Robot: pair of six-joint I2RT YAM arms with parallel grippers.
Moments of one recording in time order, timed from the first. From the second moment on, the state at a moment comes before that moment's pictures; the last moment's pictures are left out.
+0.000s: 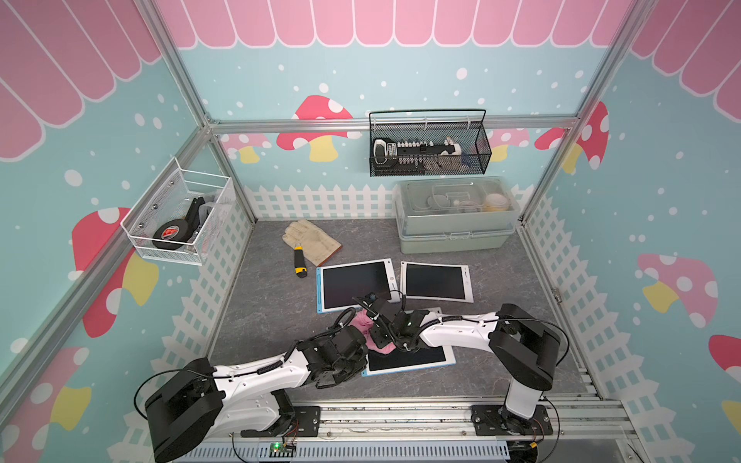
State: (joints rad) left arm -0.92 1.17 0.43 -0.34 0.04 -1.41; right arm 1.05 1.81 1.06 -0.23 0.16 0.36
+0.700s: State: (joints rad) left arm -0.95 1.21 0.45 -0.35 0.01 -1.44; right arm 0.90 1.82 0.87 0.18 -0.19 0.52
